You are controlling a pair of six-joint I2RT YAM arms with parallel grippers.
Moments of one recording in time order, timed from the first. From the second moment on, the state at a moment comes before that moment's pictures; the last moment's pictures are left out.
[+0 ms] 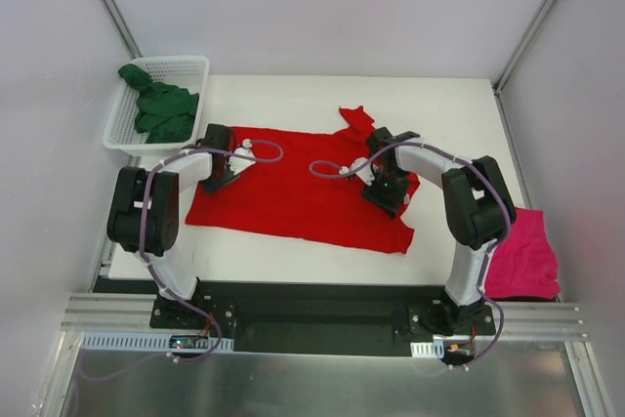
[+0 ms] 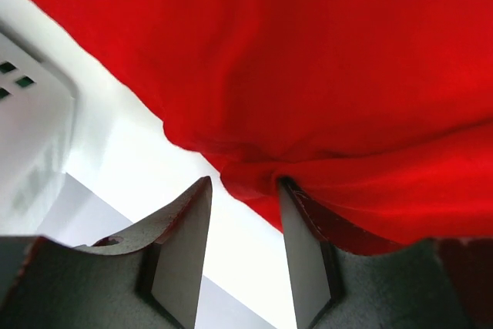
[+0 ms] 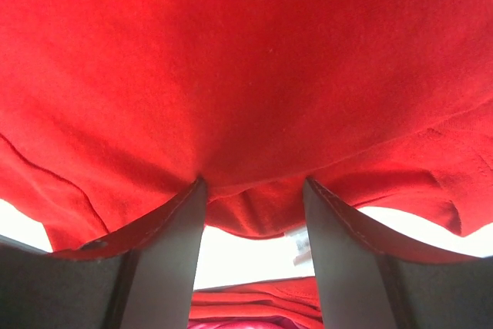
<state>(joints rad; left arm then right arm) -0.14 1.76 1.03 -0.49 -0.22 0.84 0.45 1.90 1.28 -0.94 -0.01 -0.66</state>
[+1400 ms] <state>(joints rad) -0.33 1.29 0.75 -0.75 -0.16 0.82 0.60 1.51 1.18 -1.12 0.03 -0.62</state>
